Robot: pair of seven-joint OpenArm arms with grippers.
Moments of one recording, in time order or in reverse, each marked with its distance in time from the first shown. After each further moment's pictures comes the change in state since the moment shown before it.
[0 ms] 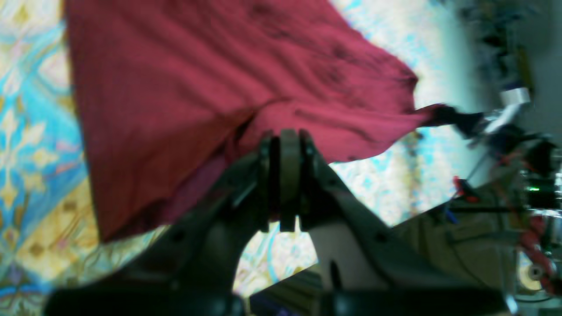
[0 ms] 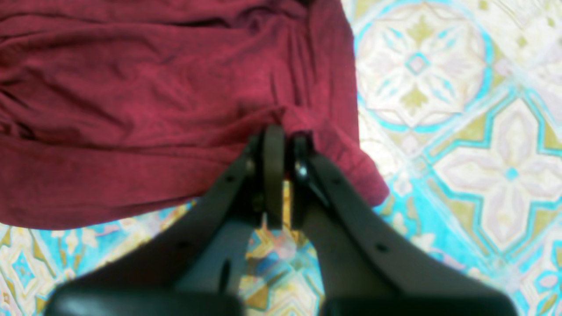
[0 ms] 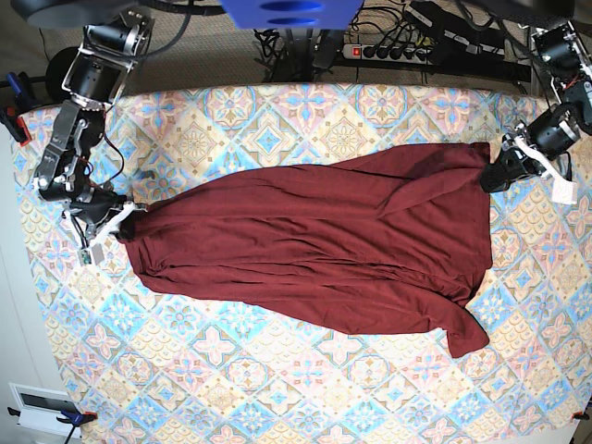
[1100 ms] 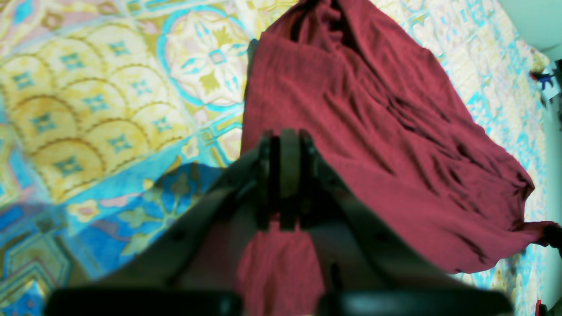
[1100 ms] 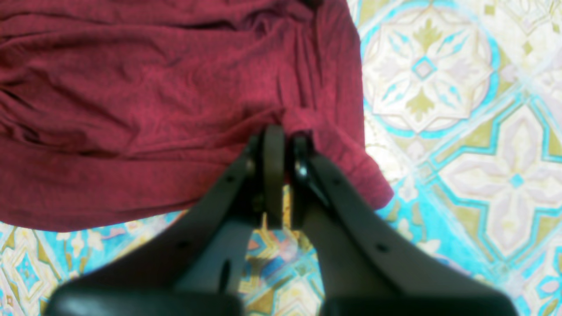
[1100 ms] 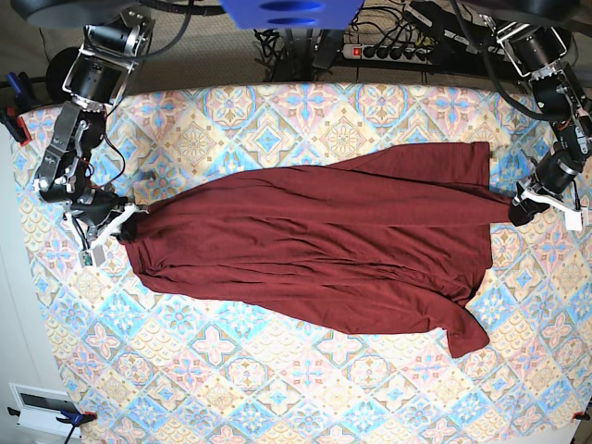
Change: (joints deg) left arm -15.2 1.0 1.7 -22.0 25.3 0.3 -14.5; right arm 0.4 -0.1 -0.1 0.1 0.2 0.0 -0.2
